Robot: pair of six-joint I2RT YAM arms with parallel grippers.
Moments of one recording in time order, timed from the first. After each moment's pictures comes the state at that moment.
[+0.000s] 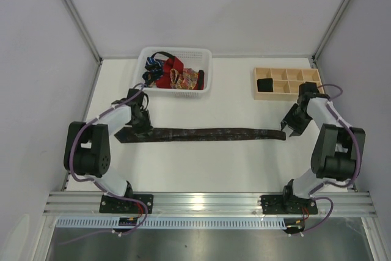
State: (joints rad) left arm -0.12 1.63 0.95 -0.61 0.05 -0.38; right arm -0.17 1.62 1.06 -0.80 0.02 0.49
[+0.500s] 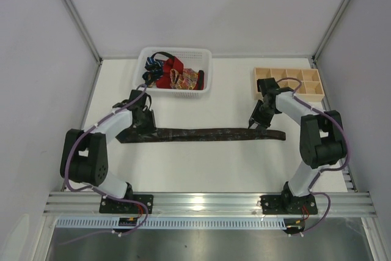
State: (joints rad) left arm -0.18 1.52 0.91 -0.60 0.13 -0.39; right arm 0.19 1.72 1.16 -0.74 -0.11 0.68
